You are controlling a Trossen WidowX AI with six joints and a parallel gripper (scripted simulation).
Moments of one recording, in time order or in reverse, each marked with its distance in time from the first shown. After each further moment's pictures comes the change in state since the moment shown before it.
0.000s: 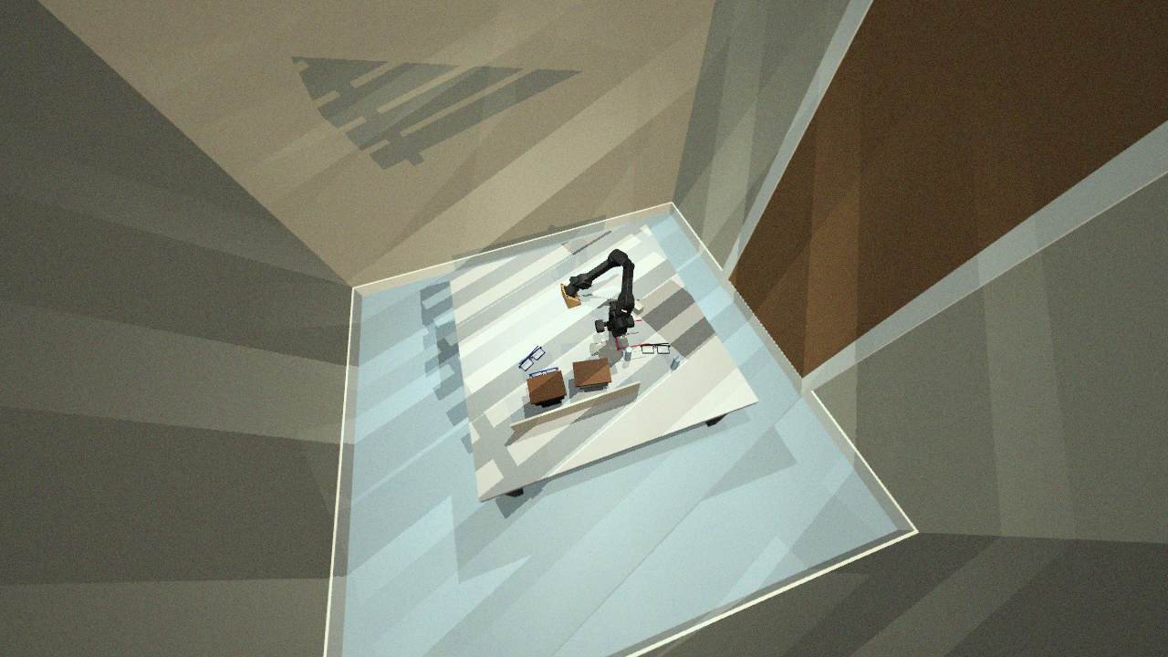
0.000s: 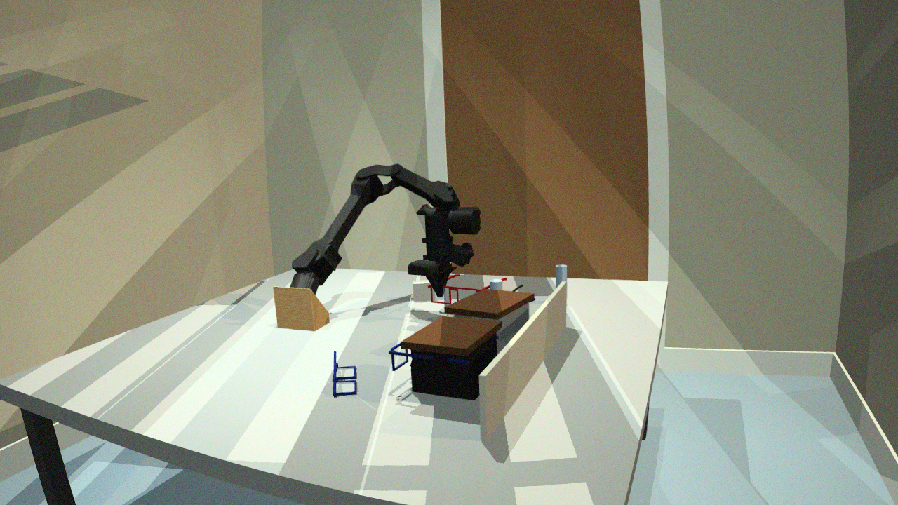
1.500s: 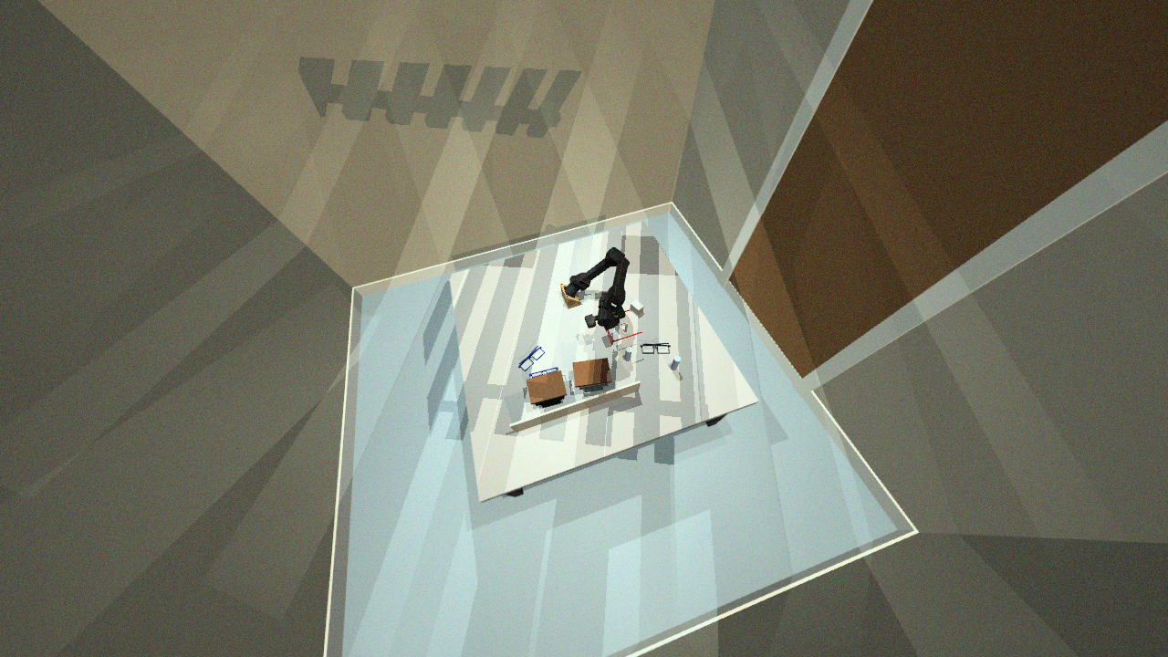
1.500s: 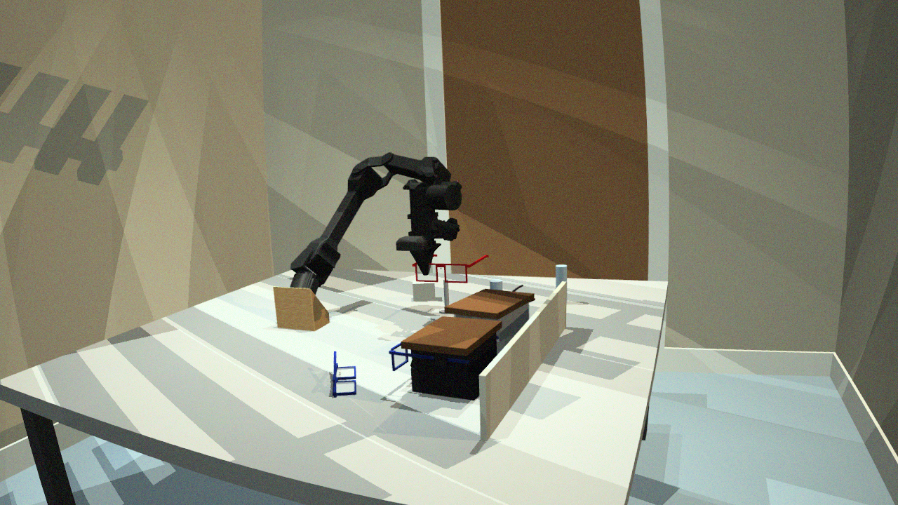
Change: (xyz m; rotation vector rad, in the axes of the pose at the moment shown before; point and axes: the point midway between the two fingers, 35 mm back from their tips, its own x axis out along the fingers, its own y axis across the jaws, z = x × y) arm -0.063 -0.047 -0.008 -0.168 -0.012 -0.016
